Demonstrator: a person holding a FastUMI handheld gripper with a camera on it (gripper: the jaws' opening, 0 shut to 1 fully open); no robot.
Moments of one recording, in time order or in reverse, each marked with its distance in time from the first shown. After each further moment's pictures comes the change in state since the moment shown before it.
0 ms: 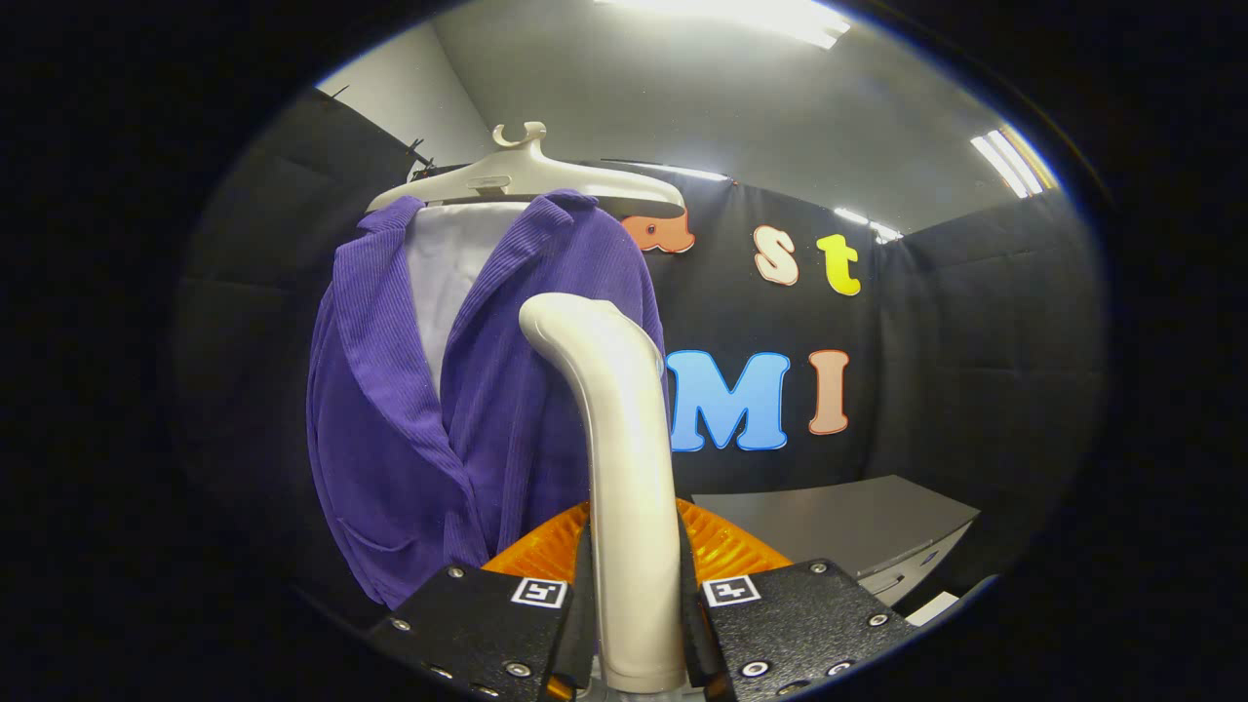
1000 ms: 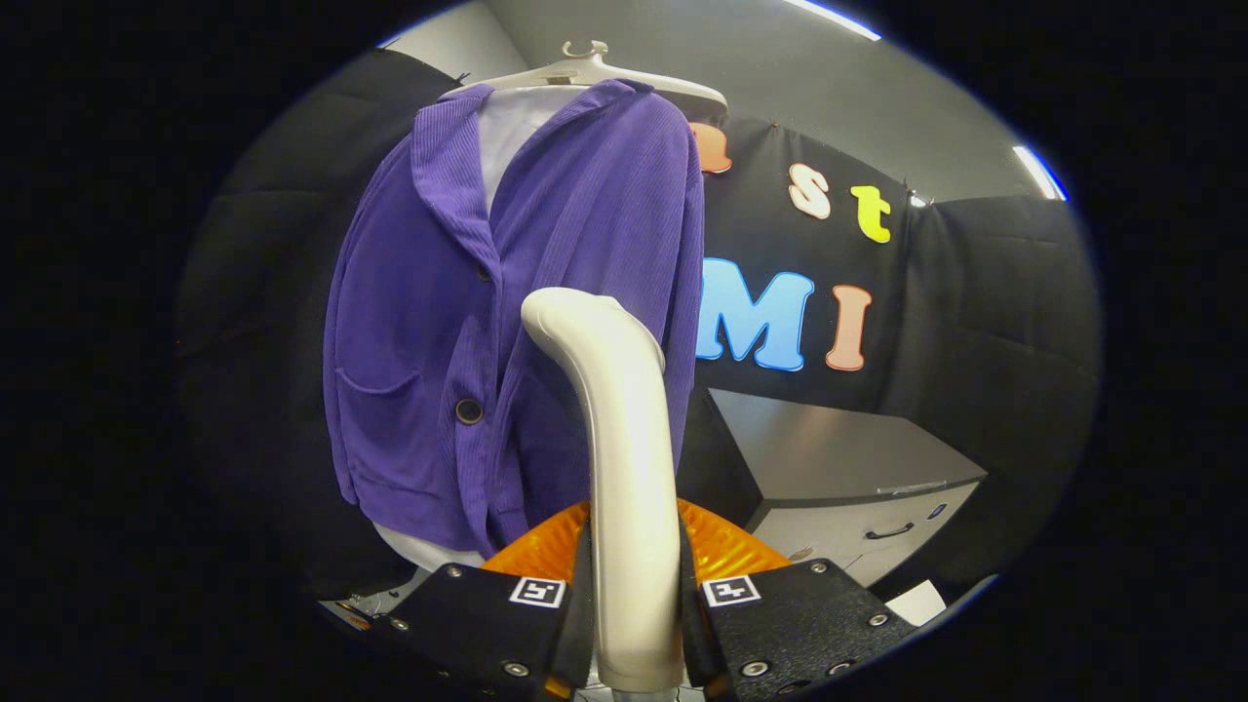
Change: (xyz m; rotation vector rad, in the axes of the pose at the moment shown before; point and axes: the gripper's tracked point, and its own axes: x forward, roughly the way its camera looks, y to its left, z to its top) arm -0.038 0.016 -0.146 -0.096 0.240 0.084
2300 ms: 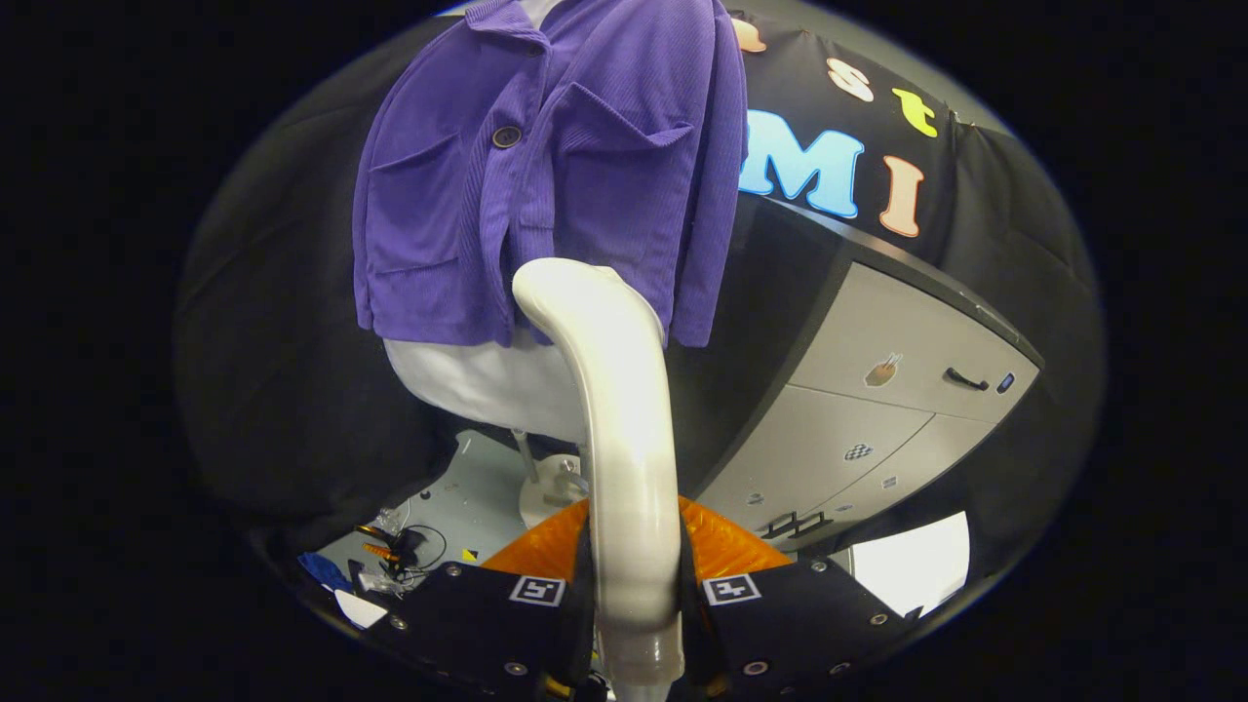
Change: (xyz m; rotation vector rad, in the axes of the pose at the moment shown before) arm -0.030 0.022 -0.183 0.002 0.387 0.143
